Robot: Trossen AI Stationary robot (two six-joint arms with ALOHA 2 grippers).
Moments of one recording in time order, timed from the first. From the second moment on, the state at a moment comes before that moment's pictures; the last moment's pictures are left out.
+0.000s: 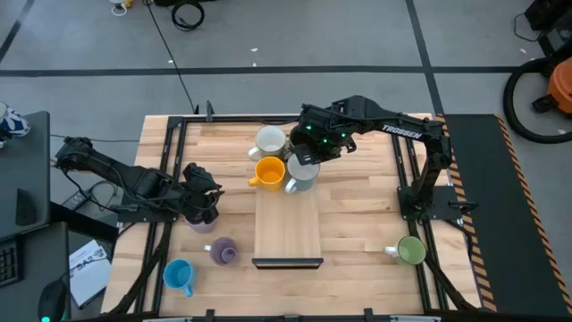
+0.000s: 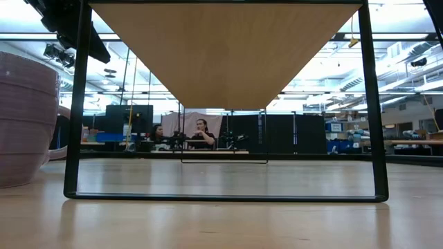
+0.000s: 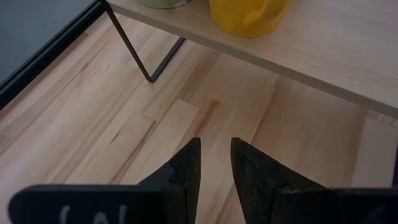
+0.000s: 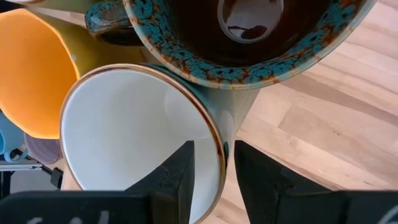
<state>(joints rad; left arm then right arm) -0.42 0.92 0.80 -0.84 -0.64 -0.71 -0.18 1.80 2.01 -1.46 -0.13 1.02</state>
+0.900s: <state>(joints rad) -0.42 0.92 0.80 -0.84 -0.64 -0.72 -0.19 1.75 2.01 -1.46 -0.18 0.97</state>
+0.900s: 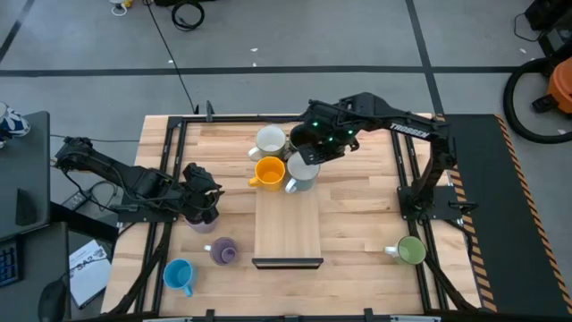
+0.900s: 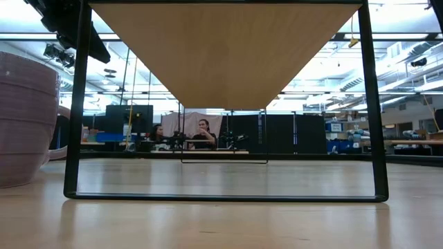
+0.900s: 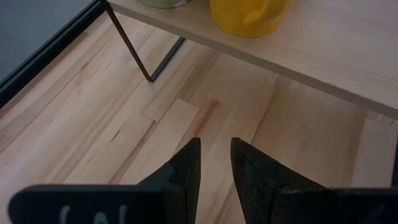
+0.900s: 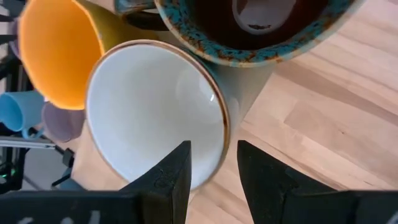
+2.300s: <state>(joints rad) -0.42 0.89 0.89 -1.11 0.07 -1.52 0.05 1.35 1.72 -1.53 0.18 0.65</state>
